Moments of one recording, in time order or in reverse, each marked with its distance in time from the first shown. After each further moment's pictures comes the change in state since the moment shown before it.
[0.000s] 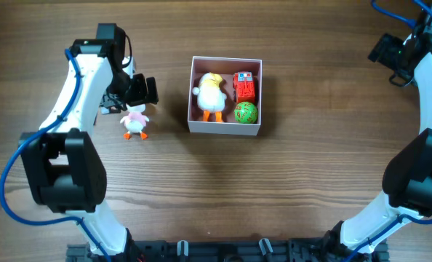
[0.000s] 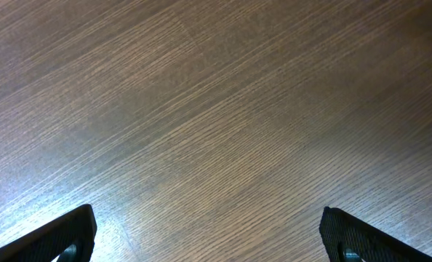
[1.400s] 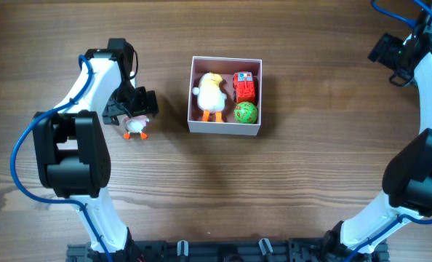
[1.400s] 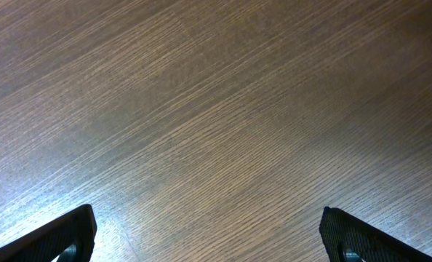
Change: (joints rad) left arm 0.000 0.111 -0.072 0.073 -0.097 -0.048; right arm 0.000 0.000 0.000 0.000 0.000 0.000
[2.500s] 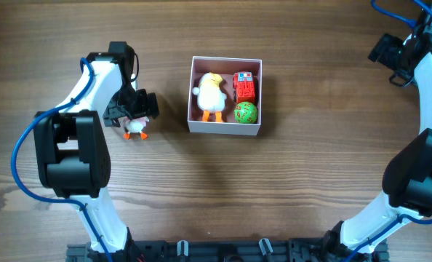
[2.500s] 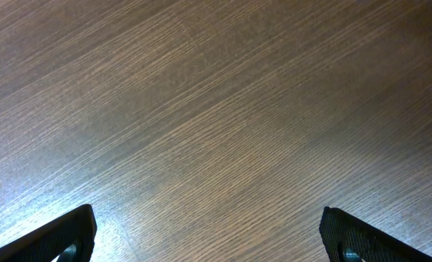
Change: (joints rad) left arm 0.000 0.000 -0.042 0.038 0.000 0.001; right arm 0.000 0.000 0.000 0.000 0.000 0.000
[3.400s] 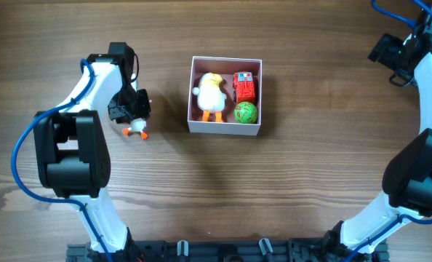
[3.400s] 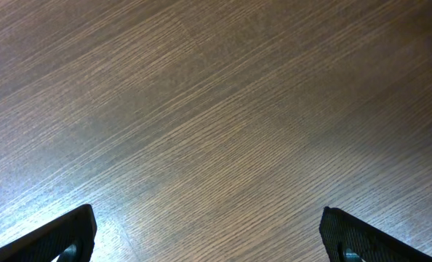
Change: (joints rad) left arm 0.001 0.000 -0.009 0.029 0.027 0.010; right arm 0.000 0.000 0.000 0.000 0.000 0.000
